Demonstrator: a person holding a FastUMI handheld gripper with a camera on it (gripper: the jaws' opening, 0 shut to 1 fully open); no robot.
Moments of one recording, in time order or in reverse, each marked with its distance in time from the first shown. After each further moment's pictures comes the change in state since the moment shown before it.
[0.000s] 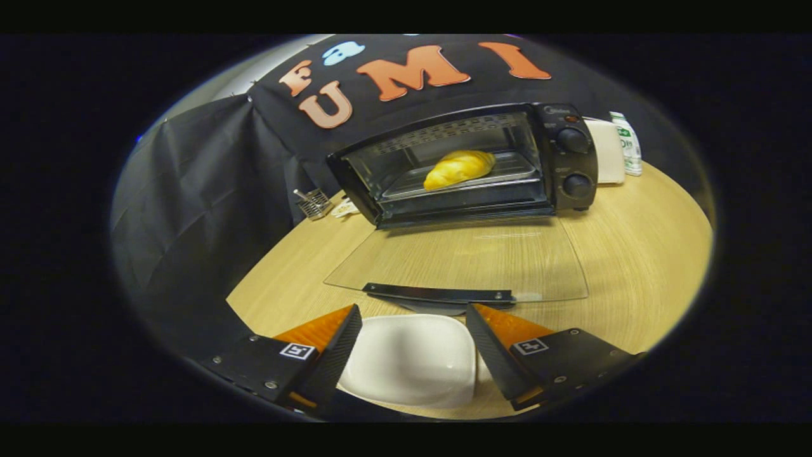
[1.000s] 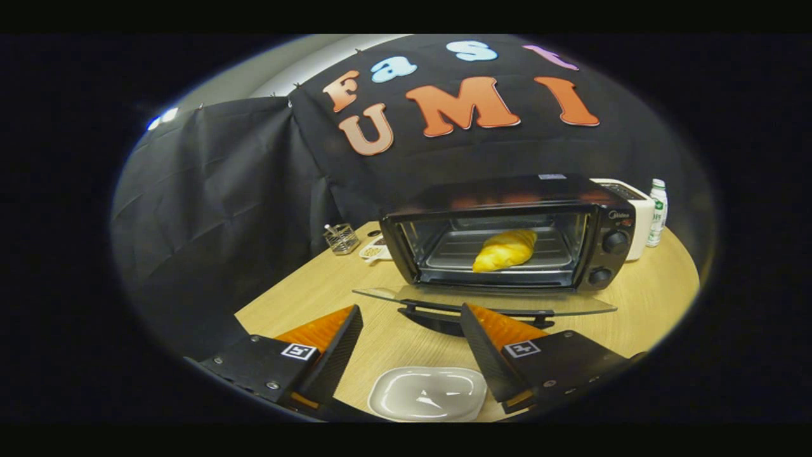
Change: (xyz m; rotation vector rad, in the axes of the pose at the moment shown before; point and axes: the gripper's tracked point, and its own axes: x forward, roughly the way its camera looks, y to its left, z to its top) arm -0.012 0.036 0.115 -0.130 -0.198 0.004
